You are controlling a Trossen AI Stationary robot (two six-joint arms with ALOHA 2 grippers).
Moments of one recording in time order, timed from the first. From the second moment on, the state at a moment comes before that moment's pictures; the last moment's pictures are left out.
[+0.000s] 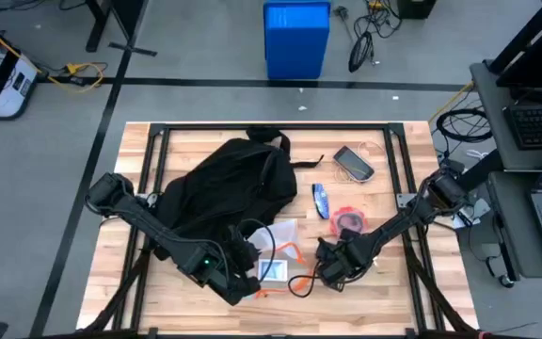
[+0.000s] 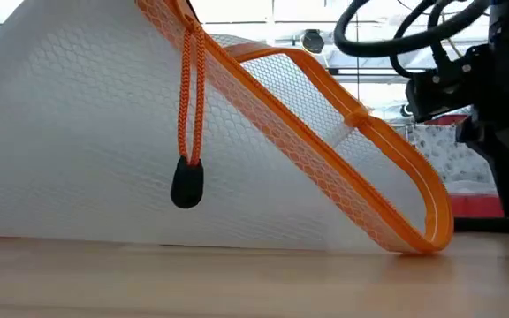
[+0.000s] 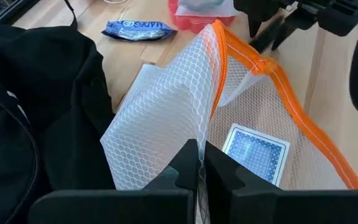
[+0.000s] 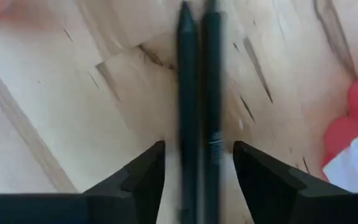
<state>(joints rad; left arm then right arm) -0.60 1.77 1.30 -0.58 -0.73 -0.75 0.56 1.79 1.04 -0.79 0.08 0.98</state>
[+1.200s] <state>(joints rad) -0.60 1.77 1.30 -0.58 -0.72 -0.78 0.55 1.76 1.01 -0.74 -0.02 0.88</state>
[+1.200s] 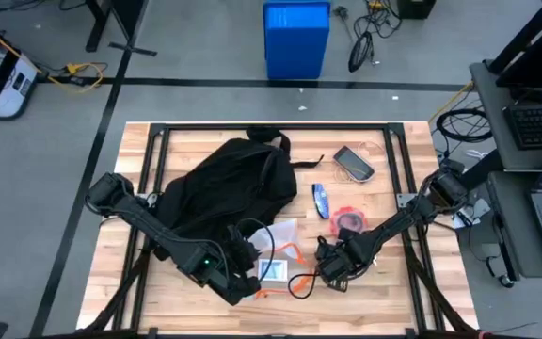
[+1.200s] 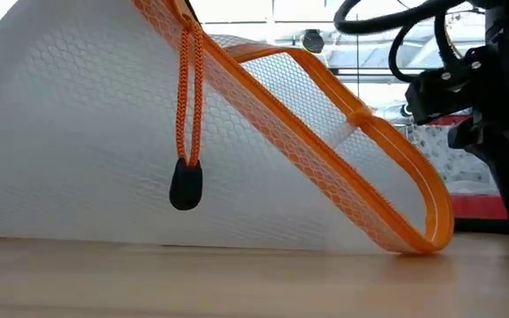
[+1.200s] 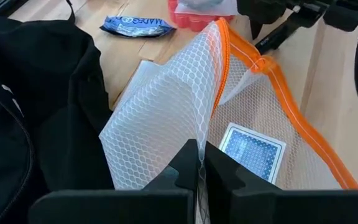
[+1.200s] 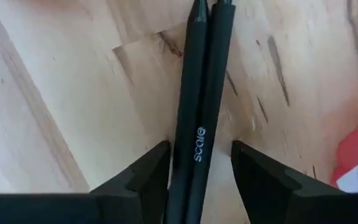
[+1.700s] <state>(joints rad) -0.60 1.77 1.30 -0.58 -0.72 -0.78 0.56 1.69 1.02 -0.73 0.01 0.96</state>
